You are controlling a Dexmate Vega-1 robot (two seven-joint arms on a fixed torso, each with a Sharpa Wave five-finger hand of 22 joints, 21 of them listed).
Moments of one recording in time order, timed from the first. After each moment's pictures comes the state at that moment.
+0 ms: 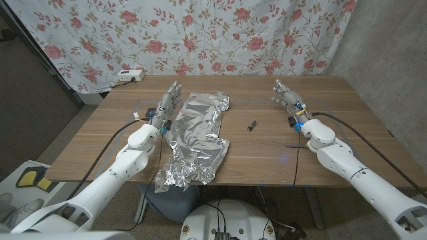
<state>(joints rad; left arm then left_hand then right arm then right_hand) 0.86 0.53 0.38 -1.31 -0.62 -0.34 -0.08 0.33 0.01 0.27 -0.05 0.18 0.11 -0.05 0.18 0.18 -0.01 0.03 0.20 0.21 -0.05 0.05 0.18 0.18 -0.02 0.13 0.30 0.17 -0.92 -0.63 -0.37 -1.49 0.51 0.23 -0.09 0.55 0.05 -0.09 -0.06 0.22 0.03 0.11 0.22 0.20 0.23 0.07 0.25 0.22 0.09 -0.03 0.22 0.20 0.30 0.11 0.19 0.17</state>
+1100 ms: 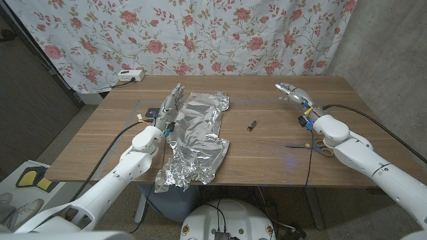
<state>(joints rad) 0.87 0.51 0.40 -1.32 -0.60 -0.35 -0.03 0.33 0.01 0.27 -0.05 0.18 0.11 -0.05 0.18 0.18 -0.01 0.03 0.20 0.21 -0.04 0.05 0.18 0.18 -0.02 0.13 0.28 0.17 -0.94 -0.79 -0.37 -1.56 0.37 0.18 -0.07 0.62 0.08 -0.05 -0.10 0.22 0.01 0.10 0.21 0.20 0.22 0.06 0.24 0.23 0.08 -0.03 0.21 0.20 0.28 0.12 0.18 0.17</state>
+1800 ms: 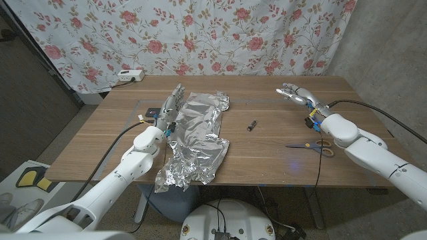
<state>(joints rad) 0.87 0.50 0.40 -1.31 -0.60 -0.33 -0.01 0.33 0.01 0.27 -0.05 0.18 0.09 -0.06 0.18 0.18 -0.01 0.03 0.20 0.20 -0.04 0.05 0.18 0.18 -0.02 0.13 0.28 0.17 -0.99 -0.91 -0.34 -1.67 0.24 0.14 -0.11 0.64 0.09 -0.04 -0.11 0.22 0.01 0.09 0.21 0.20 0.21 0.05 0.23 0.24 0.08 -0.04 0.21 0.20 0.27 0.12 0.18 0.17</state>
